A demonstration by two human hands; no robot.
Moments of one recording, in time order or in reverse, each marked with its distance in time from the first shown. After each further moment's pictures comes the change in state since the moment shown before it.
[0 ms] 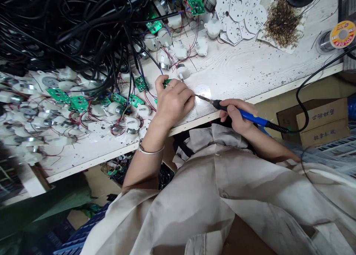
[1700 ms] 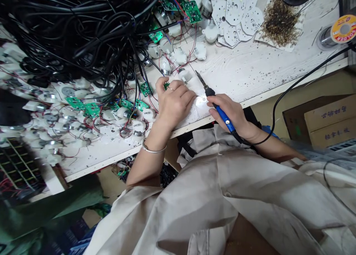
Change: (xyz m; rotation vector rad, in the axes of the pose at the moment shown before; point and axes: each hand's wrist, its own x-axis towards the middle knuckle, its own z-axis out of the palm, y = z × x) left_hand -0.001 -0.009 -0.002 0.097 0.073 0.133; right_hand 0.013 0.006 0.014 -0.590 -0.160 -0.378
